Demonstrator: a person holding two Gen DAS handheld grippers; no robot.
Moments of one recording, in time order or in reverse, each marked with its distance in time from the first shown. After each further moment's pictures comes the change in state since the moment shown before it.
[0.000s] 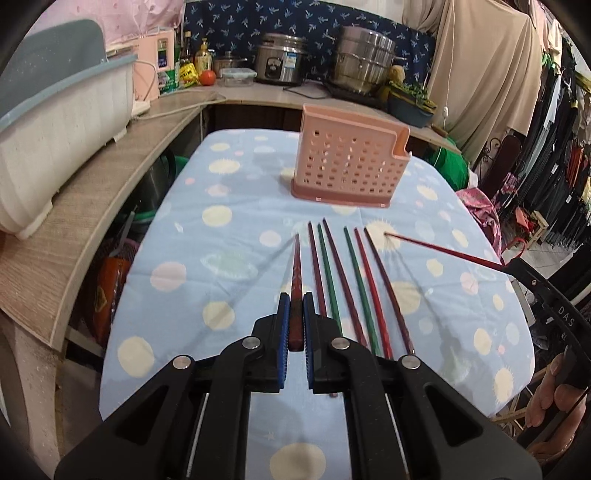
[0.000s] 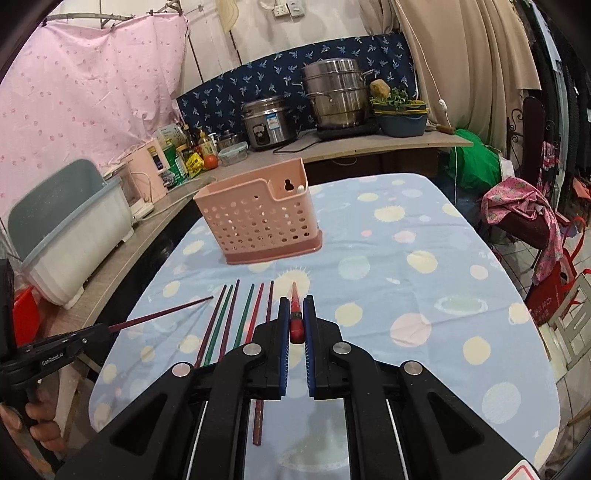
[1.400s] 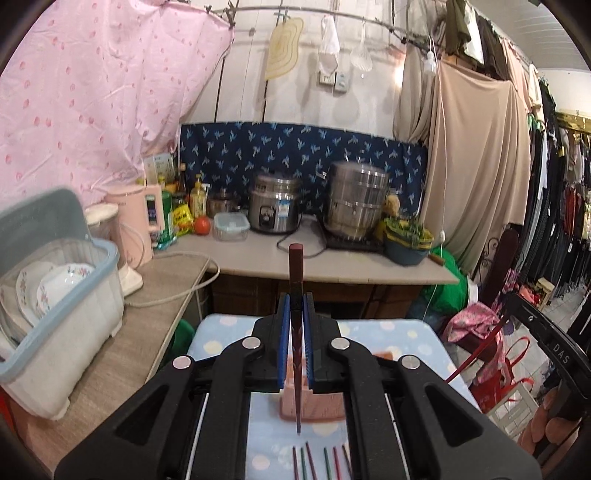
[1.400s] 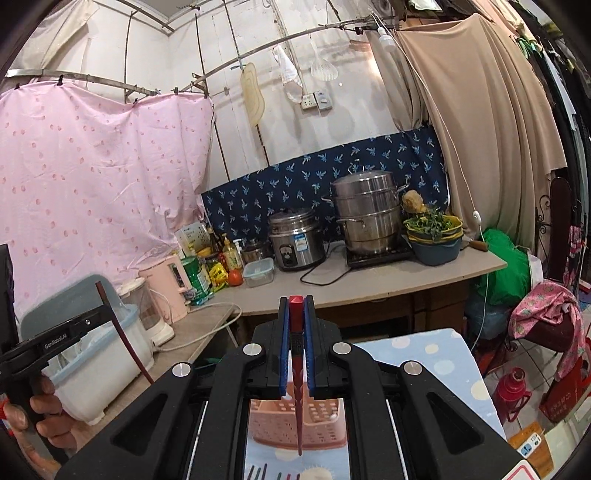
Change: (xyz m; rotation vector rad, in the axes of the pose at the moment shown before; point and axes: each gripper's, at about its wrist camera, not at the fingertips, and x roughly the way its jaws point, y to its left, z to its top) left arm -0.059 -0.043 0.228 0.034 -0.455 0.026; right arm 0.005 0.027 0.224 -0.031 -0.344 0.105
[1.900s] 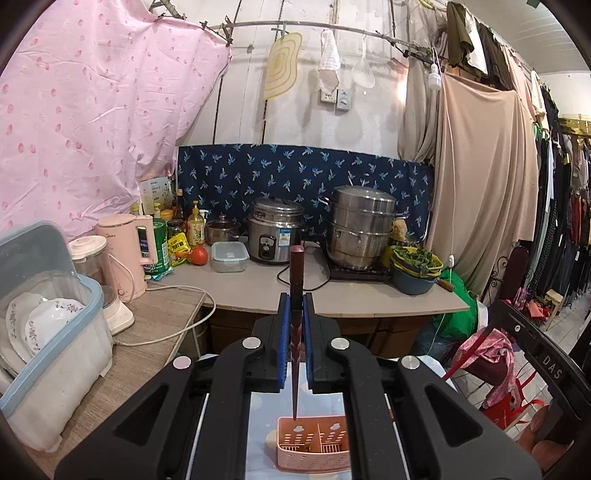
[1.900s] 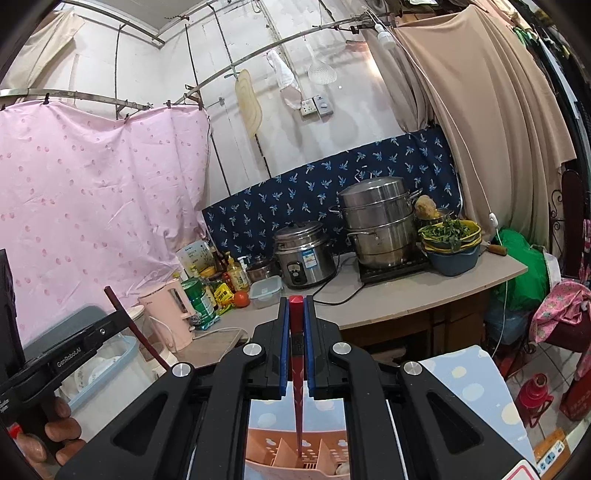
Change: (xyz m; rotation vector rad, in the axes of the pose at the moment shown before) left arm 0.055 -0.015 0.038 0.013 -0.055 0.021; right arm 0.071 0.005 0.027 0.050 -0.020 0.024
